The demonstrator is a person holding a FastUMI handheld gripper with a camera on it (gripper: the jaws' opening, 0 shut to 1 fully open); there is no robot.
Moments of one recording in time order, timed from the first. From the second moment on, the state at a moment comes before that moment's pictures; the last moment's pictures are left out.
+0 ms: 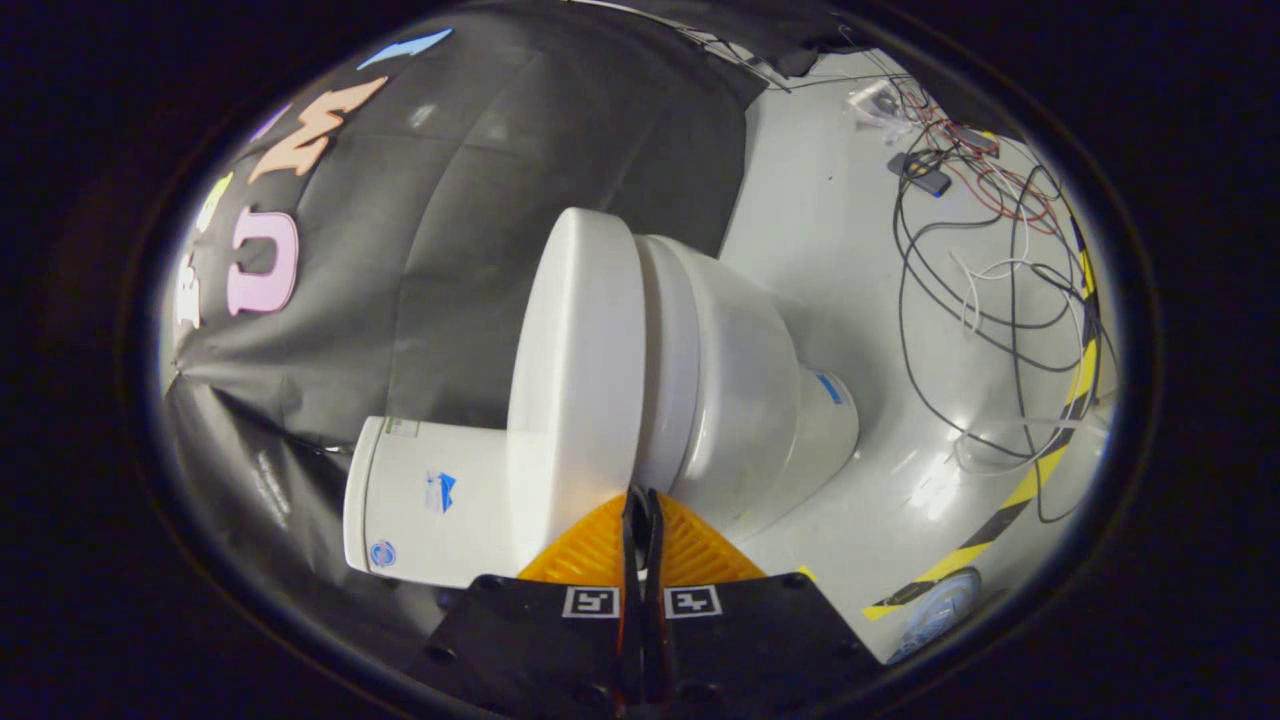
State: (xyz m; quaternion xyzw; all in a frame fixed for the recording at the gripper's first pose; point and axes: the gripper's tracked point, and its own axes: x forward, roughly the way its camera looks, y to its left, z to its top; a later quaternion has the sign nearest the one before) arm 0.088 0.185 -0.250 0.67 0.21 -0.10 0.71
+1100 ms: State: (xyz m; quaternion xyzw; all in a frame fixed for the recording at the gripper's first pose) arm 0.095 0.171 -0.148 0.54 0.17 -0.14 0.81
